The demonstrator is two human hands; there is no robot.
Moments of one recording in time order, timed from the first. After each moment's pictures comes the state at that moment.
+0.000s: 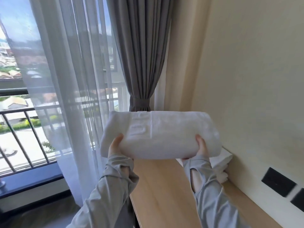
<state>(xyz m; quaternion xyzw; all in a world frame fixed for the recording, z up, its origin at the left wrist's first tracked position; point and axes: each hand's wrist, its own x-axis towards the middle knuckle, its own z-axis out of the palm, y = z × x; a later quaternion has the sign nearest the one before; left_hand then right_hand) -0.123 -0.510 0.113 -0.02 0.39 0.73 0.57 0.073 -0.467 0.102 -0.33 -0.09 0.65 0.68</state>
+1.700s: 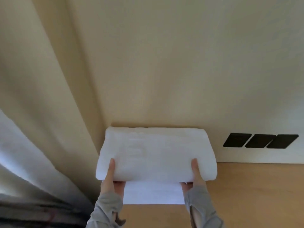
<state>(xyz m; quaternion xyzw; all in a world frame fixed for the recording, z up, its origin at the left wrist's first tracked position) -0.006 -0.062 -0.053 0.21 0.39 0.33 0.84 0.143 -0.234 -0.046 -0.45 0.29 0.23 0.81</state>
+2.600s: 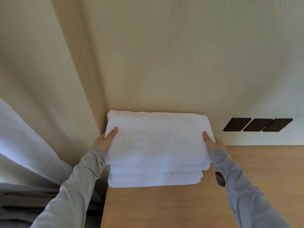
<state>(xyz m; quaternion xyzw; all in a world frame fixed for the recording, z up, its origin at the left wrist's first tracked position) 0.009 0.040 -0.030 0.61 0.48 0.13 0.61 0.210 -0.258 -0.041 -0.82 0.06 0.18 0.55</state>
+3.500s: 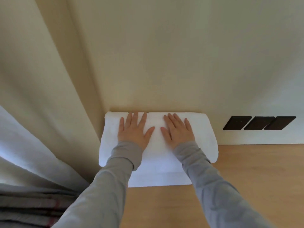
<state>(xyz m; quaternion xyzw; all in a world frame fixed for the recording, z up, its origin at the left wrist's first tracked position) 0.074 -0.036 -0.009 0.96 0.27 0.06 0.04 0.176 -0.173 -0.024 -0.92 -0.37 -0.05 0.10</state>
